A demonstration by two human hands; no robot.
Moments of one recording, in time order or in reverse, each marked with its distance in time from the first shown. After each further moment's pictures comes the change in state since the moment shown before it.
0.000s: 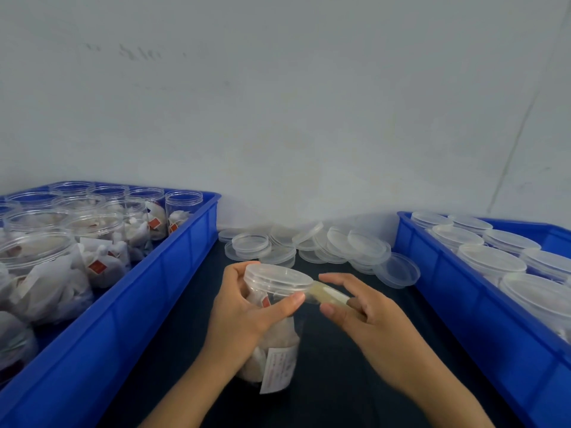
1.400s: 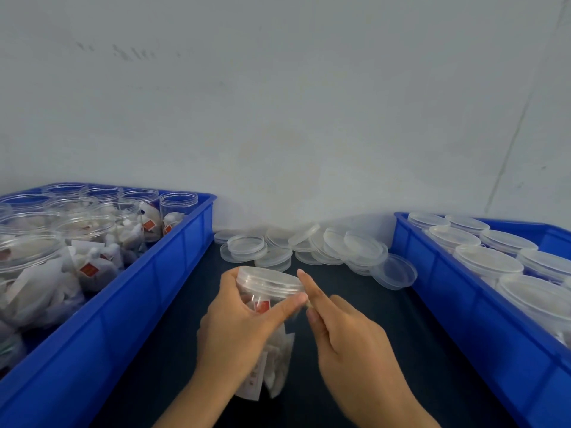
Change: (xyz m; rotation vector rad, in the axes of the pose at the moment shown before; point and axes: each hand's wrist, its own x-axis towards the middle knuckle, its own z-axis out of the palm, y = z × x) left_hand -0.009 0.011 0.009 0.363 0.112 -0.073; right_hand -0.013 -0.016 0.030 -0.344 0.161 -0.220
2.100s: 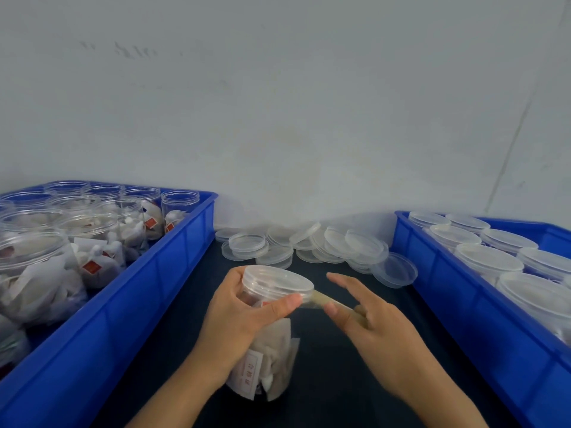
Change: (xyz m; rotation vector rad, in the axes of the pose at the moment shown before) left_hand 0.009 -0.009 -0.009 -0.303 -0.189 -0.026; right_hand 0.005 0.030 -0.020 0.253 -0.160 0.292
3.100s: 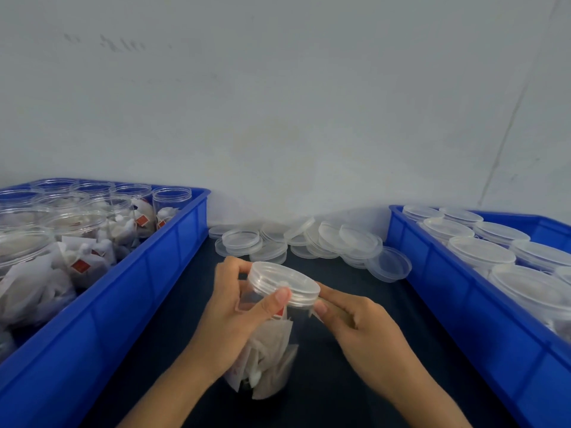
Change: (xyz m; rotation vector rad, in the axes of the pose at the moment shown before) left_hand -0.001 -0.002 -0.001 0.058 -0.137 0.190; right_hand 0.001 -0.002 0.010 0.065 -0.003 -0.040
